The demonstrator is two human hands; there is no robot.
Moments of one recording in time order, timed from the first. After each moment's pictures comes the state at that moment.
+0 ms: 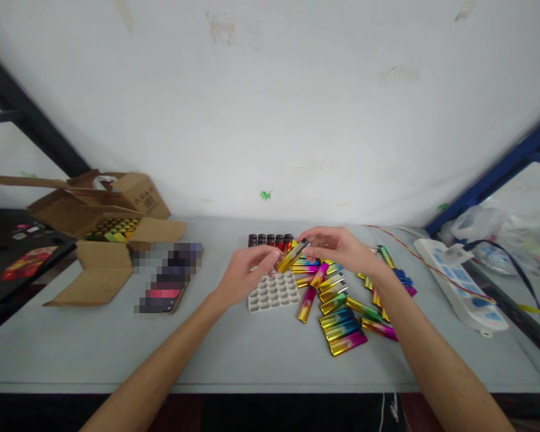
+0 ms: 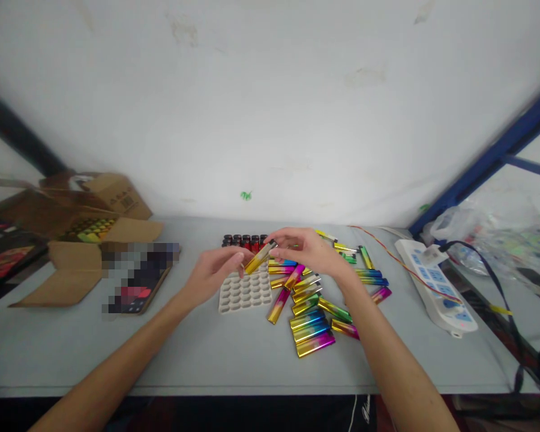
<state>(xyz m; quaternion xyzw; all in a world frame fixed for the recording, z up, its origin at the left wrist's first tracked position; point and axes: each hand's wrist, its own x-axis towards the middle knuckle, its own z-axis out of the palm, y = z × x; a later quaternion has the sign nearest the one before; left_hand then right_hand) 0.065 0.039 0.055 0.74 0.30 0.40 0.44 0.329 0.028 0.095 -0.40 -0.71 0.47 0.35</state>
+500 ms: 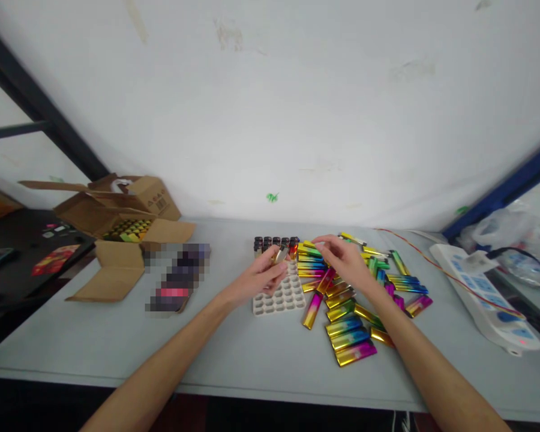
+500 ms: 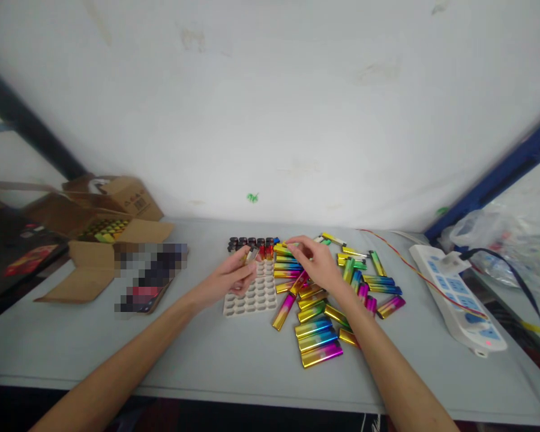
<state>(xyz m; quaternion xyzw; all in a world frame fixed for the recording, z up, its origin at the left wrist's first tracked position) 0.072 0.045 0.039 0.55 0.28 0.28 0.73 0.334 0.034 0.041 -0.50 -0.72 0.23 0.43</state>
